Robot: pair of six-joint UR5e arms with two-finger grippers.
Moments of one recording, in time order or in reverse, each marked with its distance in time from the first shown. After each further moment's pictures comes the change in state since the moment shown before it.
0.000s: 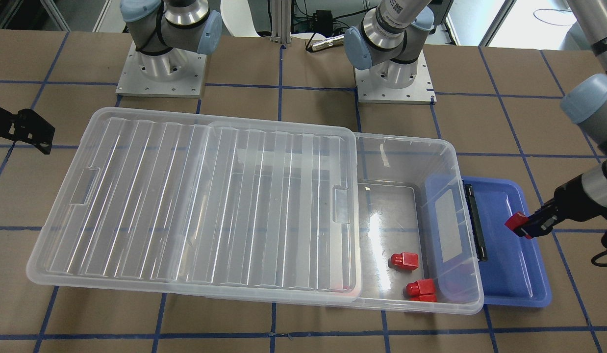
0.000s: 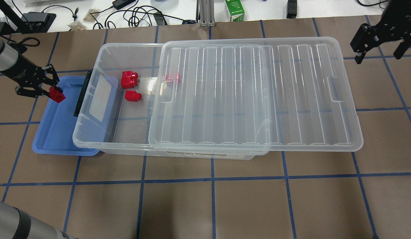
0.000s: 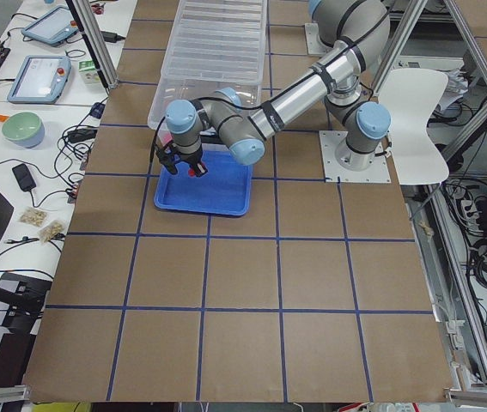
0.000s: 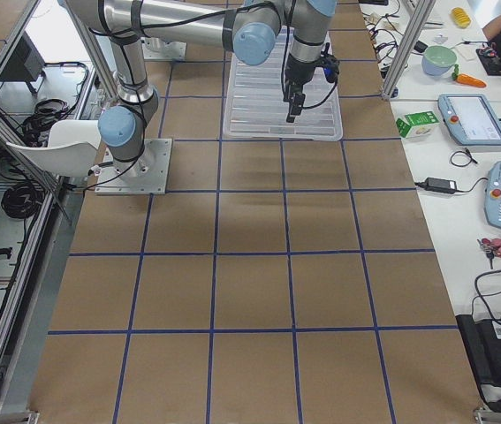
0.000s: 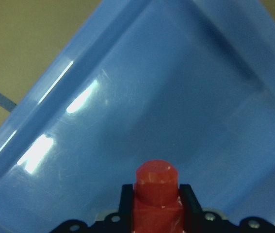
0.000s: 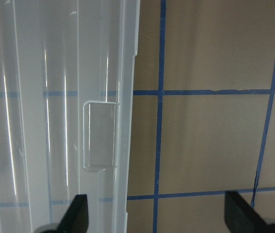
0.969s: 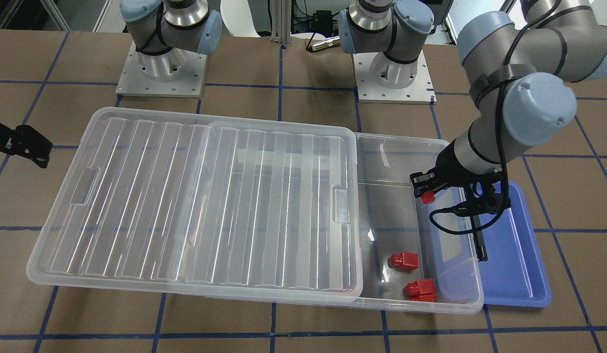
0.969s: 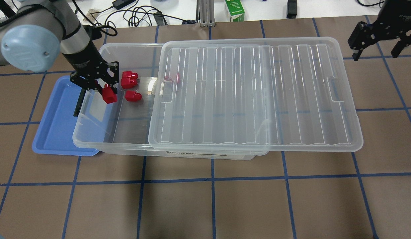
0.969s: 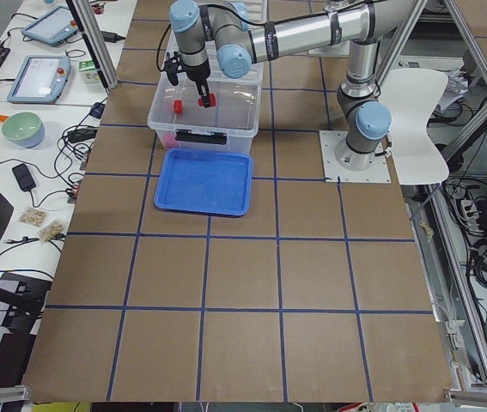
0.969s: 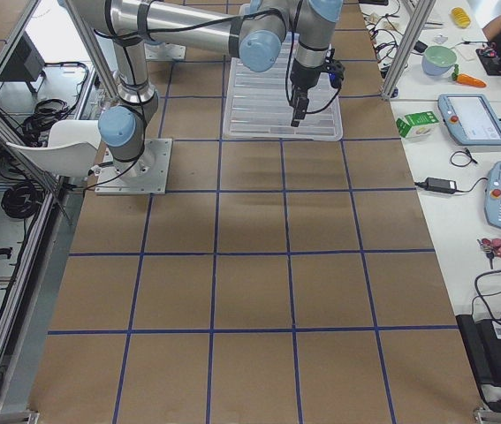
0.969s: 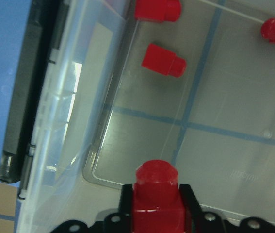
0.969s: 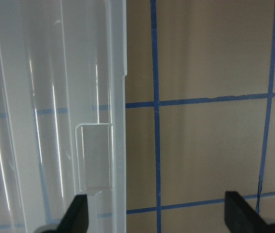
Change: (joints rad) left arm -0.397 0.137 -0.087 -0.134 0.094 0.035; right arm -0.001 0.030 -0.001 -0.045 -0.003 0.041
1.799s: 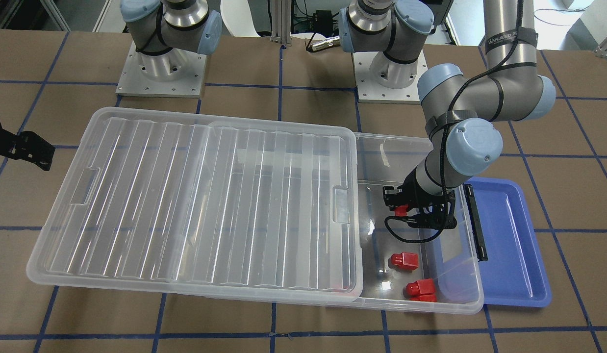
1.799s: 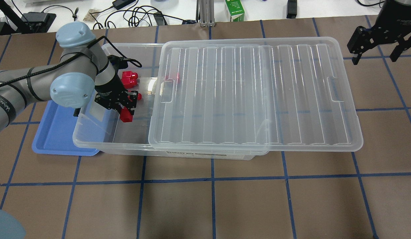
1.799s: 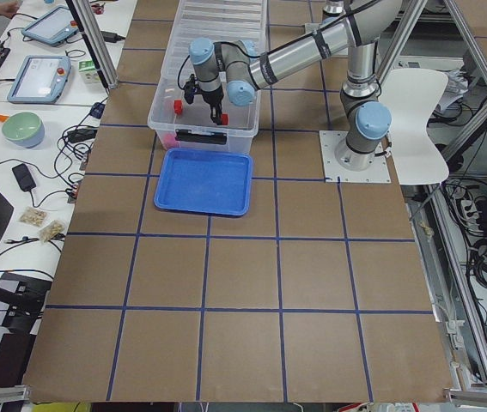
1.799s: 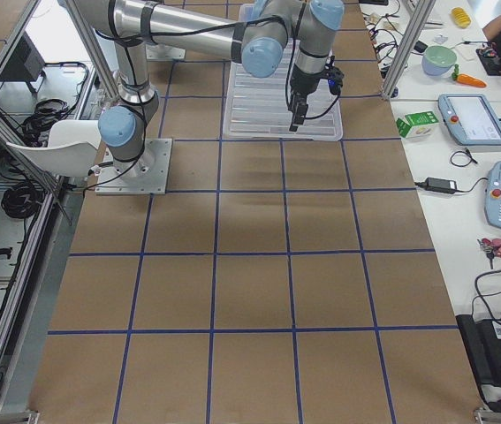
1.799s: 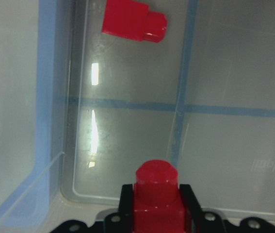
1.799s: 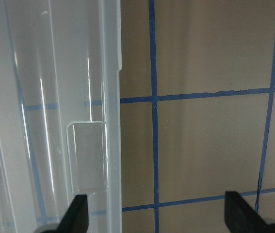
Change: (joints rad) left arm -0.018 -0.071 -0.212 0.319 0.002 0.197; right arm -0.005 0.014 0.017 0.000 -0.015 -0.001
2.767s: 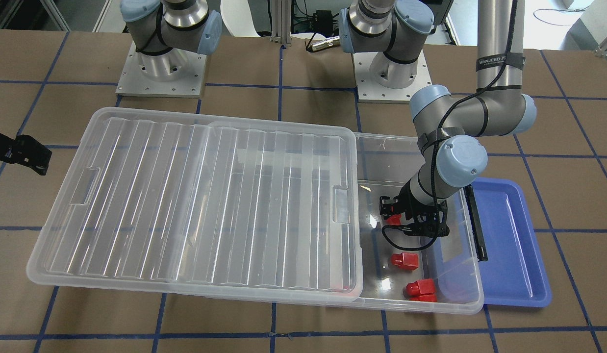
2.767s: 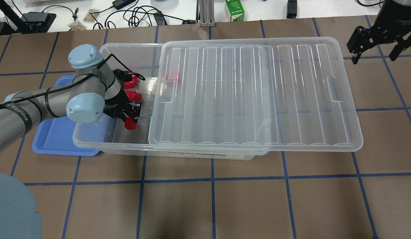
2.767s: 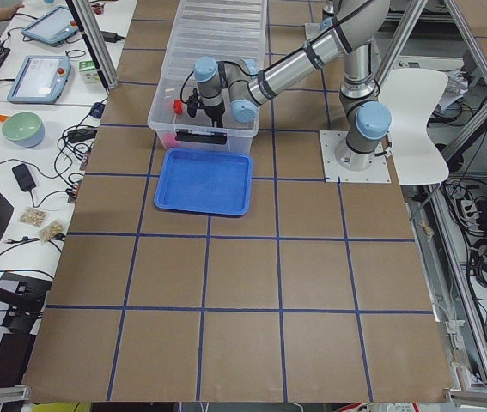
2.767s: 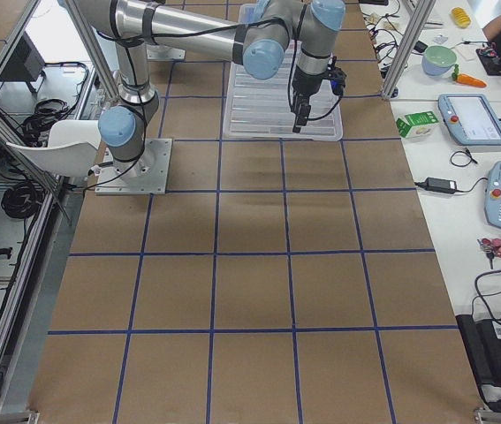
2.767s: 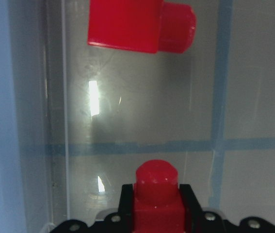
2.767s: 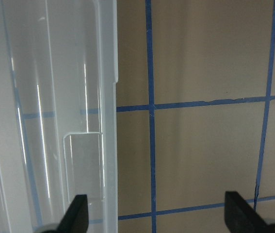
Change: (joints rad) left arm 0.010 -0.045 -0.064 0.136 0.003 -0.006; right arm -0.001 0.007 -0.005 -0.031 -0.001 -0.008
